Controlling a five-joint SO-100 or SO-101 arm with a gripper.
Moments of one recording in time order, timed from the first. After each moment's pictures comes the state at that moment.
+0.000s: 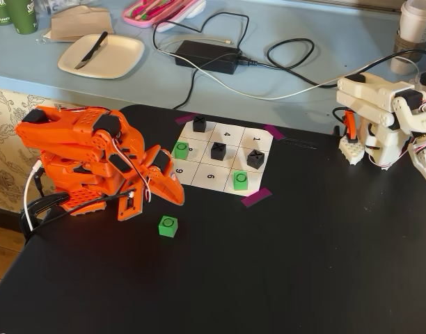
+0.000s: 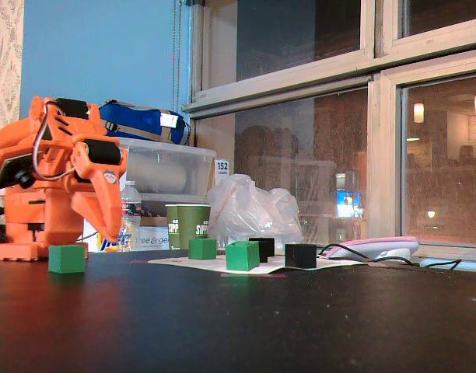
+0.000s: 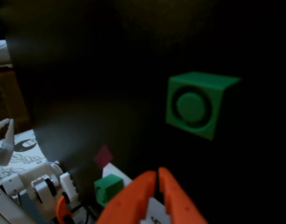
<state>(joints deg) 4.7 188.6 175.3 47.2 3.7</state>
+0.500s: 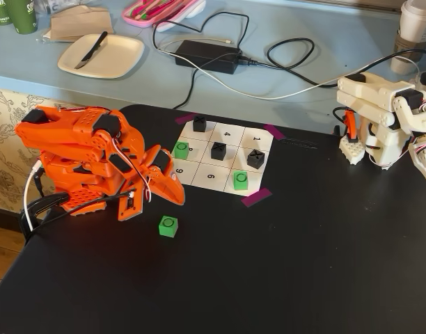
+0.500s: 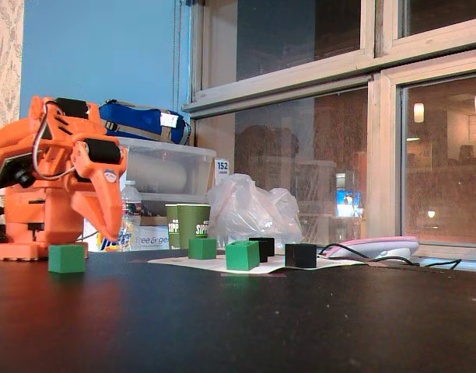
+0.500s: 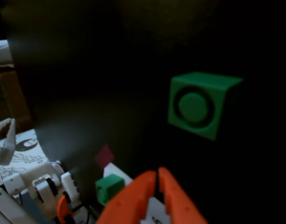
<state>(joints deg) 4.7 188.6 175.3 46.8 3.6</state>
